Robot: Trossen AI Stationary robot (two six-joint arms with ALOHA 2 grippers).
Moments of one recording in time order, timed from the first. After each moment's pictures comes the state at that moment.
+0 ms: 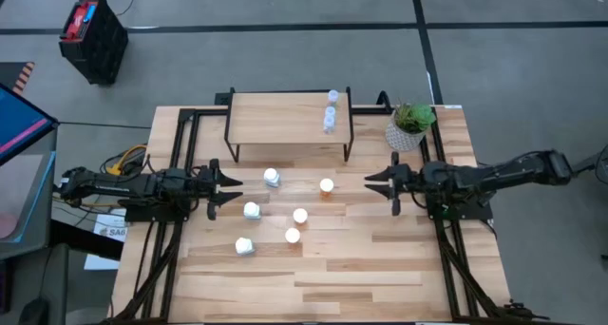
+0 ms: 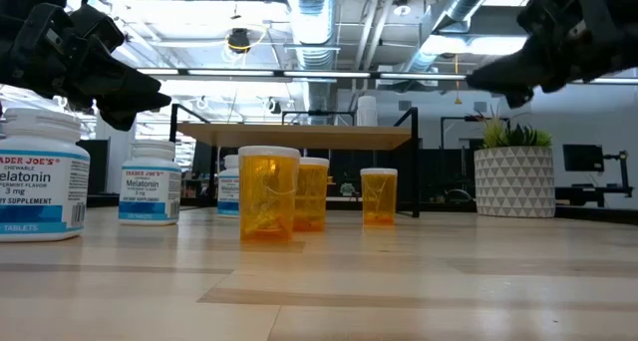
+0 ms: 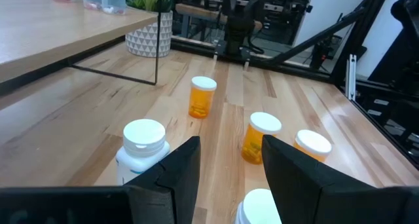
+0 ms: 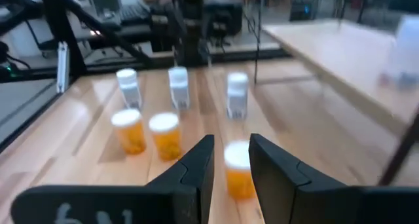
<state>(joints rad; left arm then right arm) -0.05 0.19 0.02 0.02 -0.12 -0.22 0.06 0.57 0.17 0.25 0.16 0.10</state>
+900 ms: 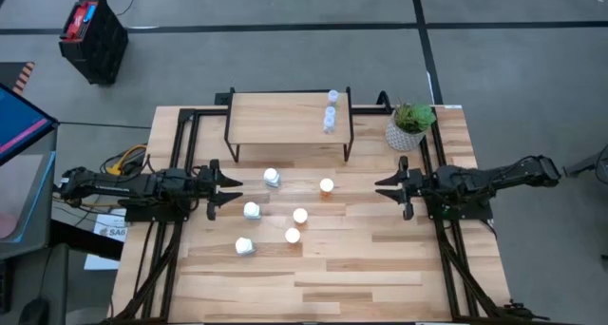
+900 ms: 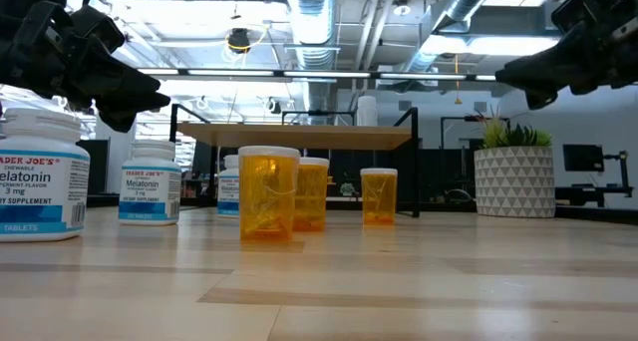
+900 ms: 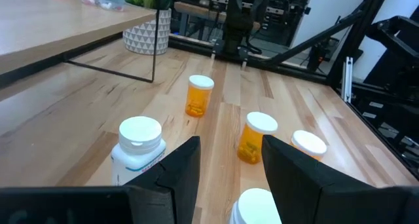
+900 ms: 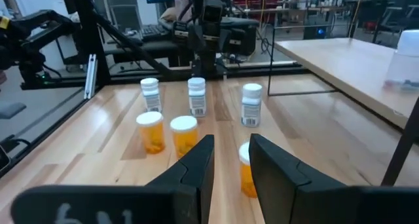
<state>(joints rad) -0.05 0.19 0.02 0.02 -0.11 -0.25 0.15 0.25 0.07 0.11 0.19 0.08</state>
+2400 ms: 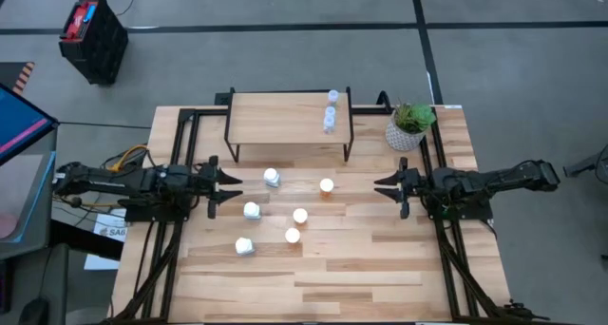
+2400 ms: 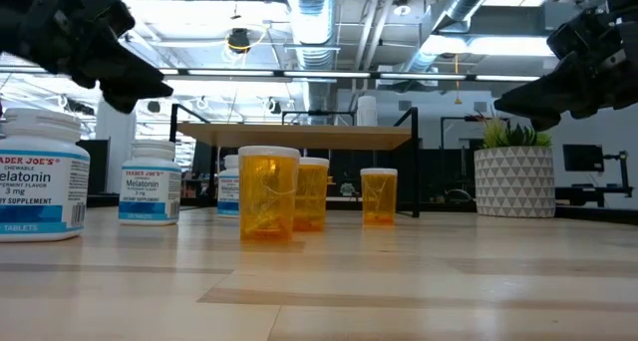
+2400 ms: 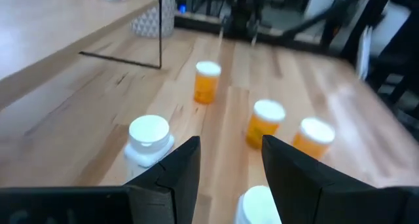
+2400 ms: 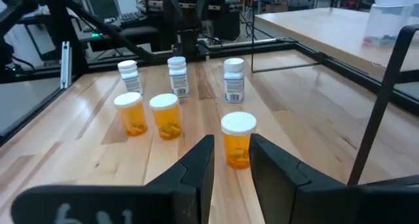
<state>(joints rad) -0.05 0.35 0.20 -0.14 -0.13 -0.20 0.11 0.20 0.01 0.05 0.21 0.13</state>
